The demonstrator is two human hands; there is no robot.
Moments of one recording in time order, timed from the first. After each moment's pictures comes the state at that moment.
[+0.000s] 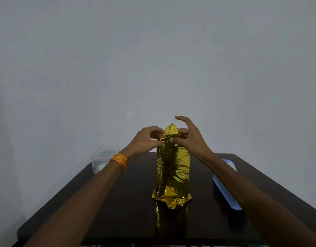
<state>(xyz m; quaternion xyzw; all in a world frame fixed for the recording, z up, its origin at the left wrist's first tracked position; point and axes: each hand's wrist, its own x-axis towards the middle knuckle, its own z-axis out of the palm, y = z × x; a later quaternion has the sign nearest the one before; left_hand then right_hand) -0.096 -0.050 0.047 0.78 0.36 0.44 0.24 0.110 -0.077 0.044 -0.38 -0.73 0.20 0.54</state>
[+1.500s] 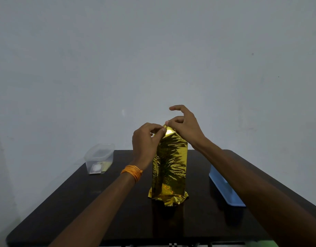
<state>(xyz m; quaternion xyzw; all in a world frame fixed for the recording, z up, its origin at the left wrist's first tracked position) -0.055 -0.056 0.024 0.67 0.36 0.65 0.01 0.101 -0.069 0.072 -0.40 -0.70 0.16 0.57</state>
